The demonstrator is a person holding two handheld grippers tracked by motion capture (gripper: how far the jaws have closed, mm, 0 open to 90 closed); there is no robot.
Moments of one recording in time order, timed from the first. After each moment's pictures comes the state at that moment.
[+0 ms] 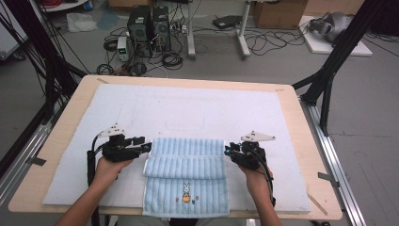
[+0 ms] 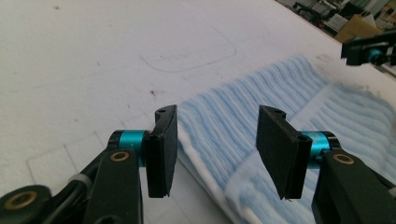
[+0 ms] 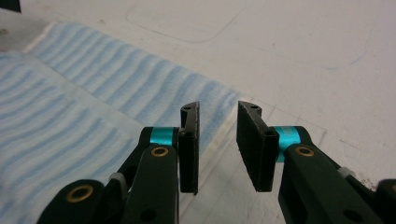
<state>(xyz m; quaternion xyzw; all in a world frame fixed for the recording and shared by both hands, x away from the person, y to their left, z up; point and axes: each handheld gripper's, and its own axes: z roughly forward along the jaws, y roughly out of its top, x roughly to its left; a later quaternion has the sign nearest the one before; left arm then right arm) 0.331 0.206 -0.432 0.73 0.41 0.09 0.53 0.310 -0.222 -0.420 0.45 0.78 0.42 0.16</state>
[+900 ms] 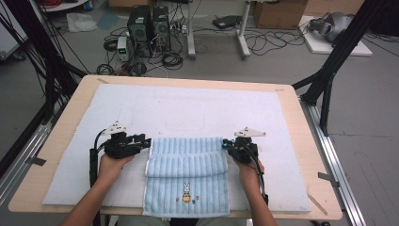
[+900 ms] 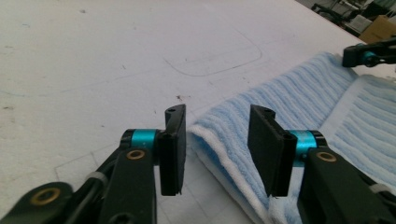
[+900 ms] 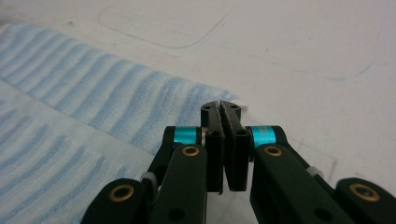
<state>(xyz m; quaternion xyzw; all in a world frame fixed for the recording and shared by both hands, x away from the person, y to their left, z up) 0.335 0.208 -0.440 0.74 0.42 0.11 0.52 0.333 -0.211 -0.441 0.45 0.77 0.42 0.18</state>
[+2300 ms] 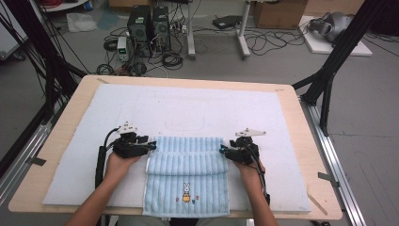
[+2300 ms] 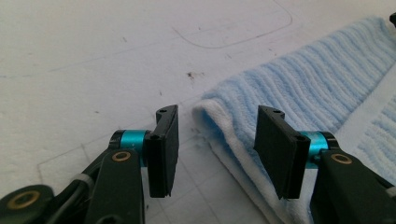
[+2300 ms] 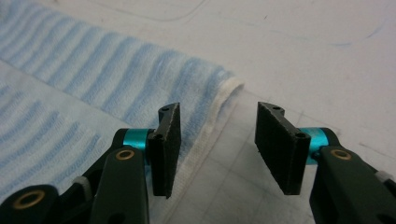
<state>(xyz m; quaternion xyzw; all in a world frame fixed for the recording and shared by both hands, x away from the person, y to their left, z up) 0.346 0.187 -0.452 0.77 0.43 0.13 0.45 0.336 -0.216 -0.447 0.47 0.78 0.39 0.15</state>
